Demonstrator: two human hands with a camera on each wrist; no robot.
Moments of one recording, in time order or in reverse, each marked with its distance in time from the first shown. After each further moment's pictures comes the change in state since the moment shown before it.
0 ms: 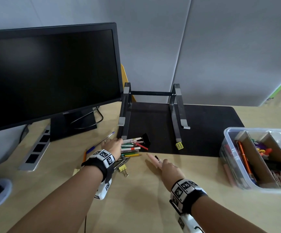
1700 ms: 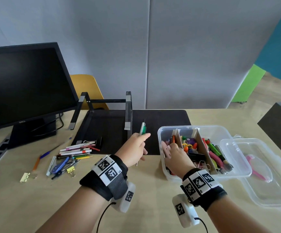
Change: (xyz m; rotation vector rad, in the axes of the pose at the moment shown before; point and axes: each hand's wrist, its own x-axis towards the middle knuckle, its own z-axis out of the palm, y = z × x) left_hand -0.104 0.280 -0.095 -0.901 0.016 0.291; right_hand -0.057 0.207 -0.112 0.326 0.294 -0.152
